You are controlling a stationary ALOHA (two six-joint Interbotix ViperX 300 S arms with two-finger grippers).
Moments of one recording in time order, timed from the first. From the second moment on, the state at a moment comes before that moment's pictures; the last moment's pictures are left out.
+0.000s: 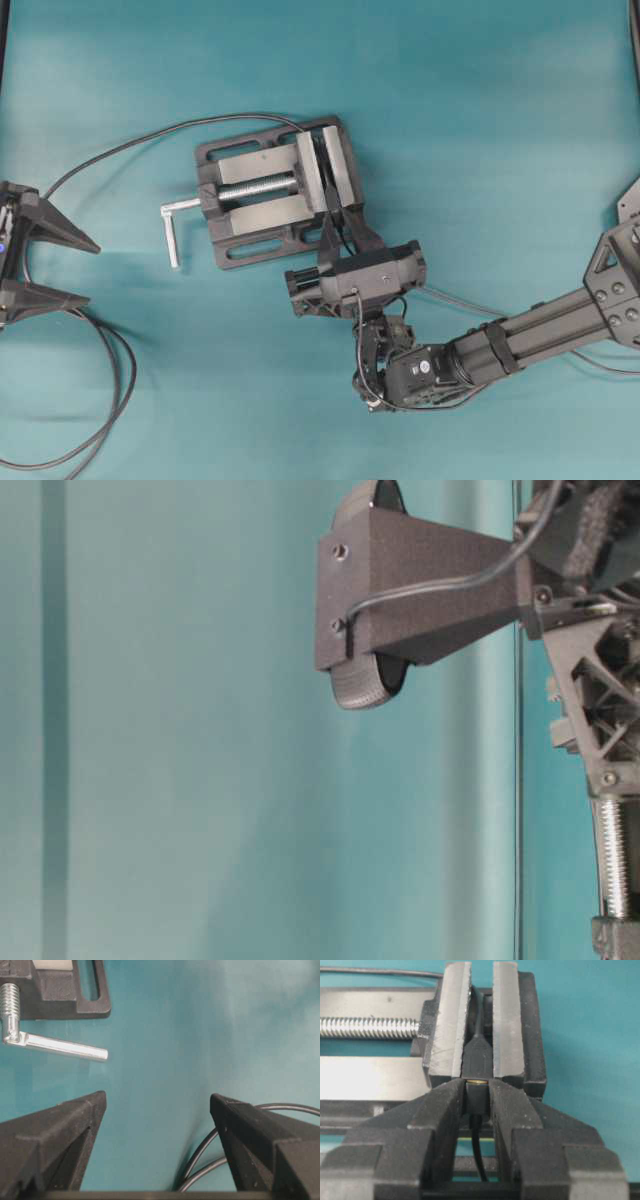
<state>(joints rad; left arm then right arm) -0.20 -1.05 1.48 -0.07 0.09 -0.24 0.37 0.64 0.16 1.87 -1.53 -0.72</state>
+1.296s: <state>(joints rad) -0.20 -1.05 1.48 -0.07 0.09 -0.24 0.37 0.65 0.11 1.95 -1.57 -0.73</state>
